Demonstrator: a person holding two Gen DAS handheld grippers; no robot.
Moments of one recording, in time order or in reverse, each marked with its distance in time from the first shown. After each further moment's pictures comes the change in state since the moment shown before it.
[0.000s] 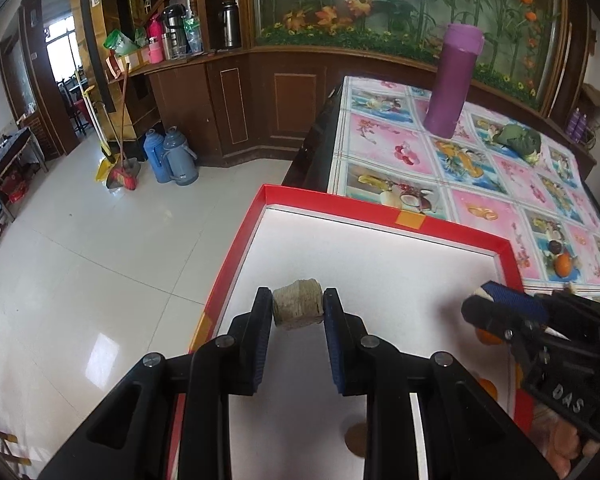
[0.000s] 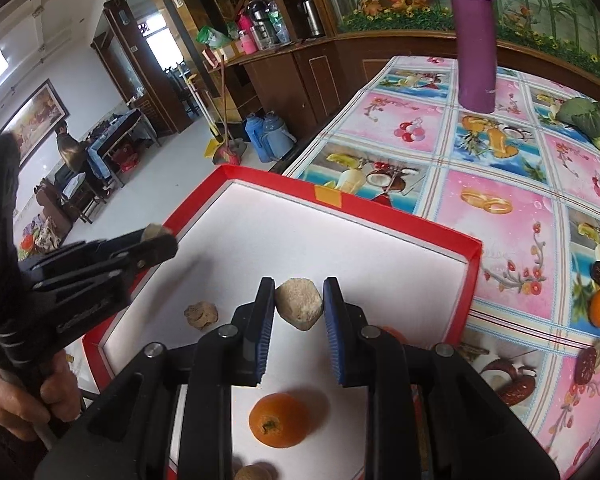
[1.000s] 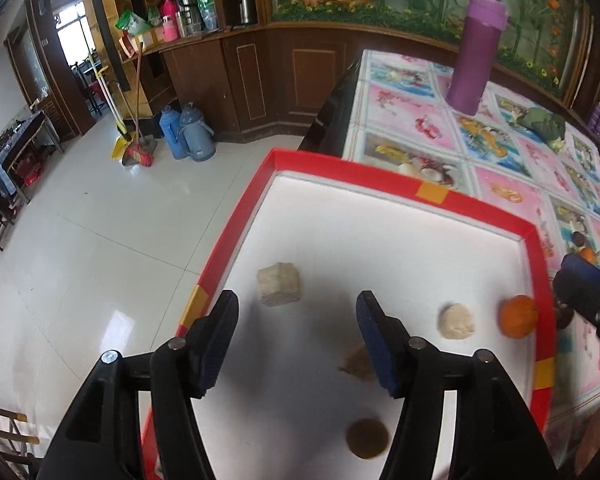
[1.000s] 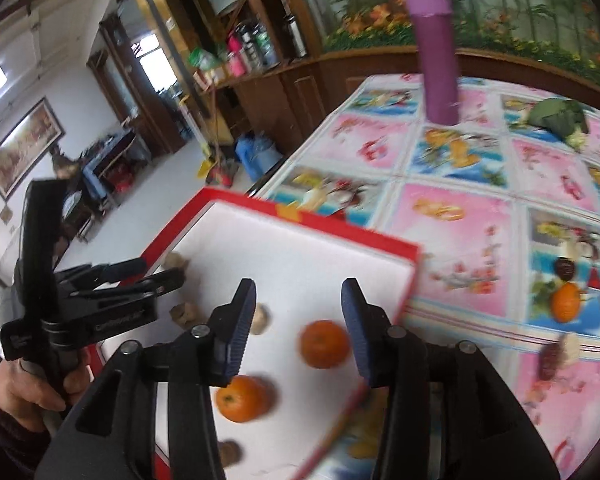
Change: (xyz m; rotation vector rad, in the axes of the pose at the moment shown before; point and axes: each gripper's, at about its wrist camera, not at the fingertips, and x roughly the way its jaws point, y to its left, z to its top) left arm -0.002 -0.007 -0.010 -0.028 0.068 0.056; right arm -0.047 -0.037 -0.011 0.046 -0.104 -0.035
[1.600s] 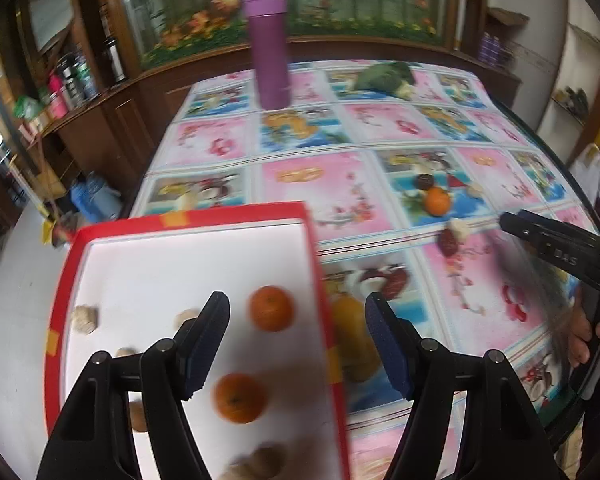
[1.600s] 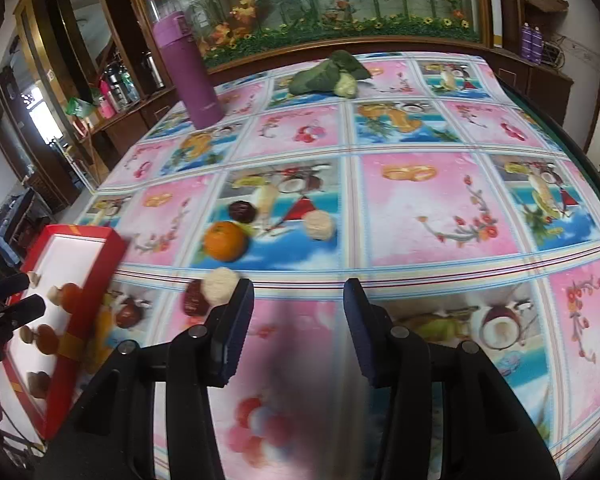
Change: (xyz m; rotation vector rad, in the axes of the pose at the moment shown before) left arm -0.048 -0.167 -0.021 0.348 -0.051 -0.225; right arm -0.097 -0.194 -0.059 0.229 -0.043 -0.355
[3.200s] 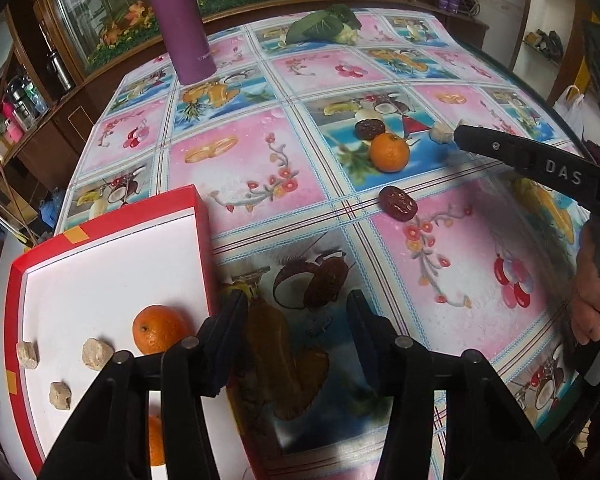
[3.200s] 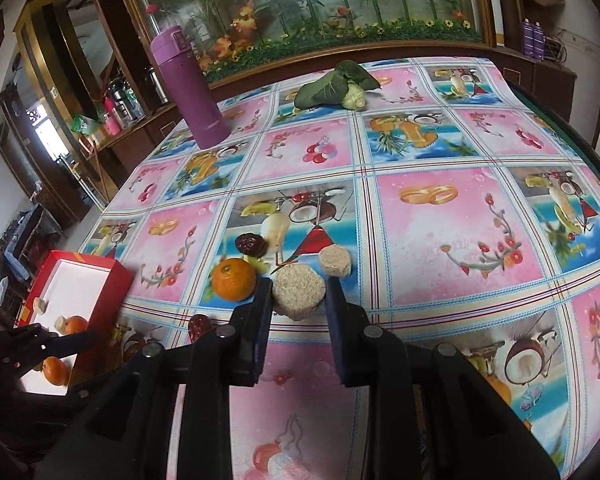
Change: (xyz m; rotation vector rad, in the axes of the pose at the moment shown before) left arm 0.056 -0.047 0.001 0.126 0.123 -0.052; right arm 0.015 0.007 0.019 0.034 -0.038 0.057
